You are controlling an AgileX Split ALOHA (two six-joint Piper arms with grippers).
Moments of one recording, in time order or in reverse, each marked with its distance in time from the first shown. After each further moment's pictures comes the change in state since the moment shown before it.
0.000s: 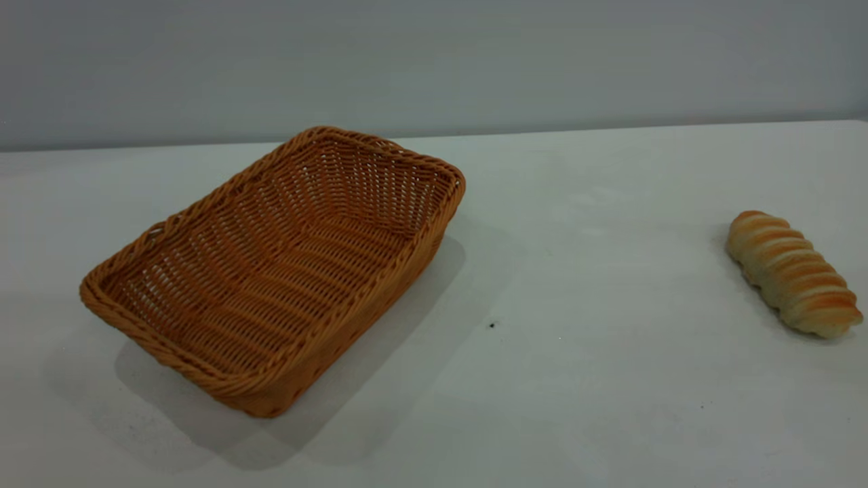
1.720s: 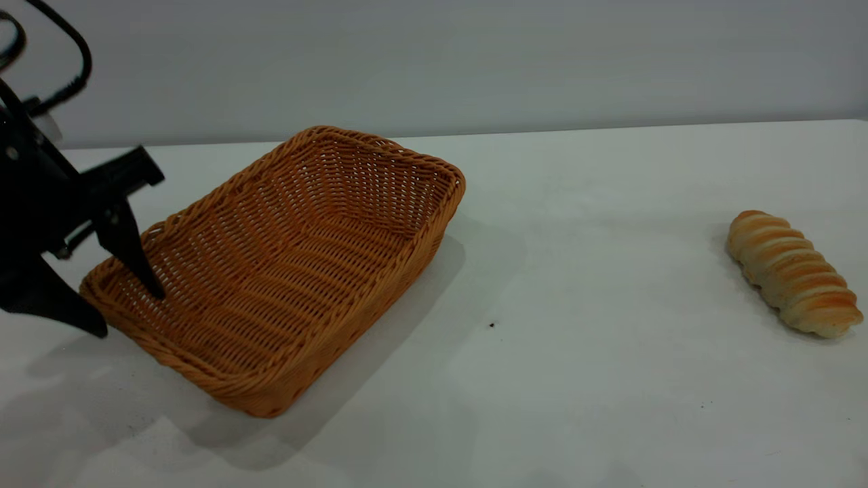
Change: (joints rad) left arm -0.007 1.258 -0.364 -0.475 -0.419 -0.133; right arm 0.000 0.409 0.000 0.061 -0.305 0.152
